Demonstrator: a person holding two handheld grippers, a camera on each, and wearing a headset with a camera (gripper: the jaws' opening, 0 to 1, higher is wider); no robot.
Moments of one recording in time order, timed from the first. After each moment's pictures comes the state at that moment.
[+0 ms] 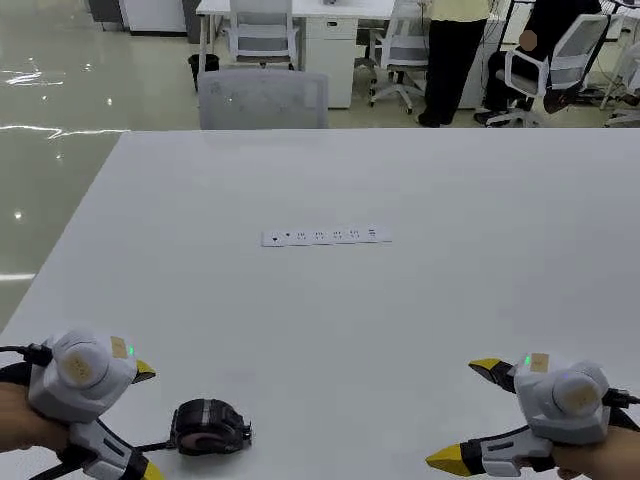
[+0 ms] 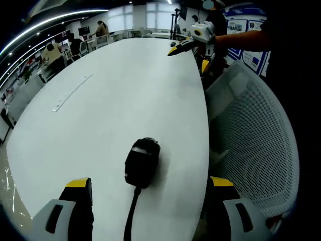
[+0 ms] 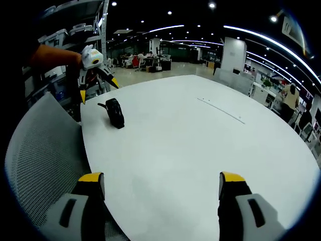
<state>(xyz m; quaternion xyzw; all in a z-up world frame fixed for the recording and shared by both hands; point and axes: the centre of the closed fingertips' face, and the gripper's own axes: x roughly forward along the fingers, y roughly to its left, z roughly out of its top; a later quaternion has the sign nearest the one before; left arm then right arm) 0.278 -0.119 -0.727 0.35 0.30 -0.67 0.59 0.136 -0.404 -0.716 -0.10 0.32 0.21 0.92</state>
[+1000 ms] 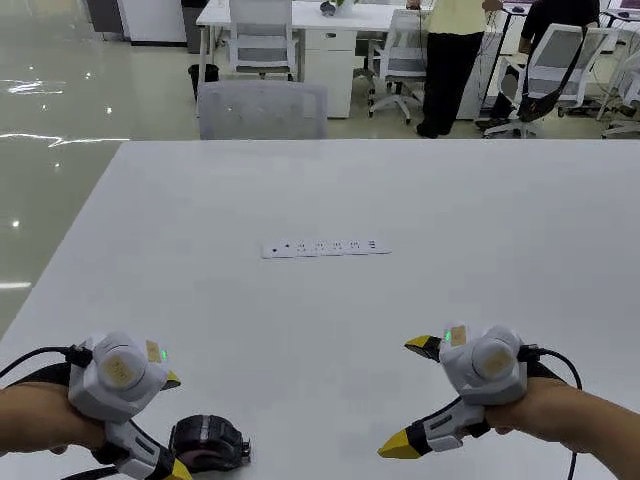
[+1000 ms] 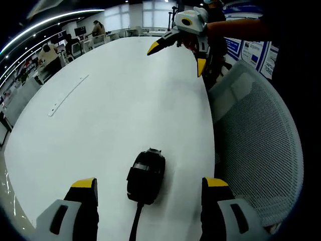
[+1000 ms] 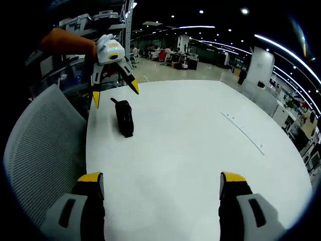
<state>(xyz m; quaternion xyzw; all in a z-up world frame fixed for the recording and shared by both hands) 0.279 -0.145 -0.743 0.36 0.31 -0.67 0.57 0.201 -0.358 -0.709 -0.17 0.32 0.31 0.88</state>
